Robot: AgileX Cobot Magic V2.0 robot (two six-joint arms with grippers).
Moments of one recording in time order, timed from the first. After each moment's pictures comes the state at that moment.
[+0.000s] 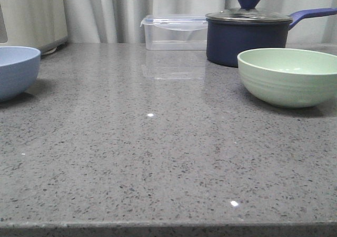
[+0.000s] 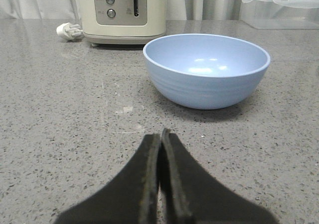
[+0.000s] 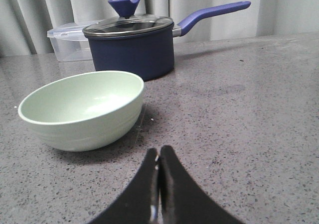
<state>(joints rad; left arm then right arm) -0.05 0.00 0.00 -0.01 0.22 -0.05 0.11 -0.01 0.03 -0.02 0.08 0.19</state>
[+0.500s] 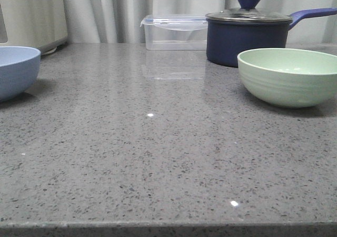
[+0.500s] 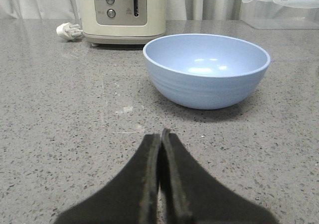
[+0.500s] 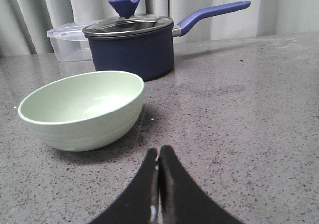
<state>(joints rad) -0.05 0.00 0.00 -0.01 0.22 -0.05 0.11 -0.01 0.03 -0.02 0.08 0.19</state>
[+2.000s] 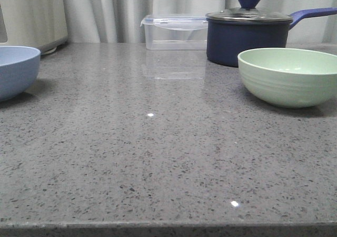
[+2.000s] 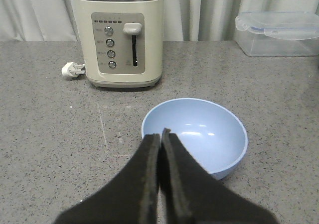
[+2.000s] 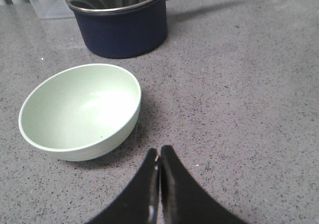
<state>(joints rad) -0.05 0.39 -0.57 -0.01 0.52 -0.05 0.11 0.43 -0.47 -0.02 0.48 0.19</state>
